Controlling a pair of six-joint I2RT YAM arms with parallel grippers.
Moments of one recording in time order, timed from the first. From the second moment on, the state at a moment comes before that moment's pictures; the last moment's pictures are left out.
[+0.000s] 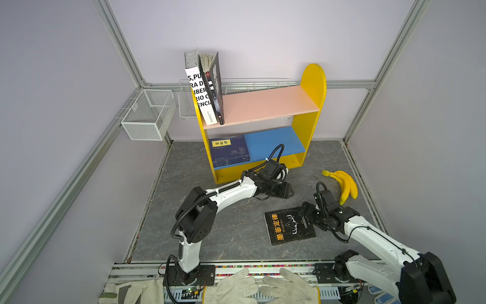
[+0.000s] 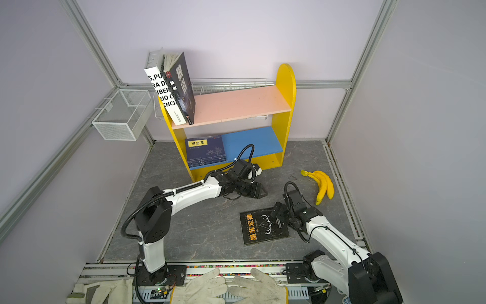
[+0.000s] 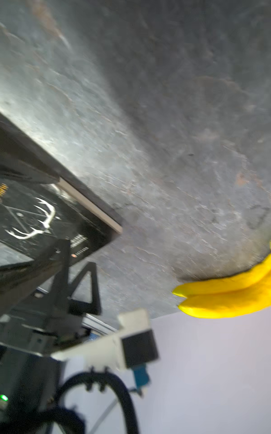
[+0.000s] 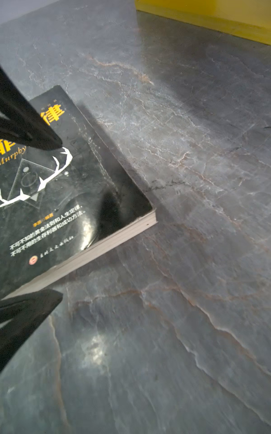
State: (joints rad) left arm -0.91 1.87 1.40 -0.40 0.37 -0.57; right arm 0.41 1.08 0.54 -0.56 -0.05 0.86
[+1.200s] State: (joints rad) left arm -1.04 1.85 1.17 -0.34 0.25 -0.75; right arm 0.42 1.15 0.48 -0.40 -0.10 0.85
